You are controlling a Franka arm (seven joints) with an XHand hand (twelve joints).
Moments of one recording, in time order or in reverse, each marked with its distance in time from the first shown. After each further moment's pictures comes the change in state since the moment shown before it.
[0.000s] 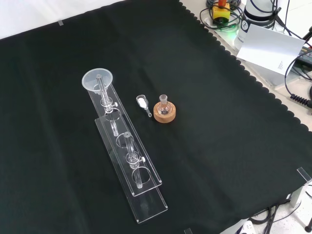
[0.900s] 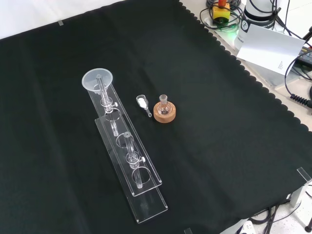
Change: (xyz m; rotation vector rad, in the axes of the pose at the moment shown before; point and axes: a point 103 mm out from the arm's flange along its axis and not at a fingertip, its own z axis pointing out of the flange) arm -0.014 0.007 0.003 -0.005 -0.029 0.023
